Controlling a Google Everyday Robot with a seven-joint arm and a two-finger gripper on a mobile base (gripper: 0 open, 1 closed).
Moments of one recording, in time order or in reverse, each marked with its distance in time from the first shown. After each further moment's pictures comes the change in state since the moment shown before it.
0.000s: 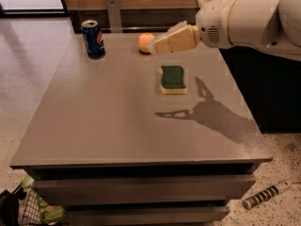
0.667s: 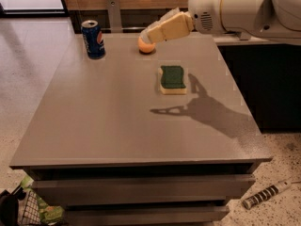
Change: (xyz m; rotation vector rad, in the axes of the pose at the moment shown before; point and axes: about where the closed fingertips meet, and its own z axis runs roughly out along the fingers) arm -0.028 -0.004 0.014 -0.018 -0.033 -0.075
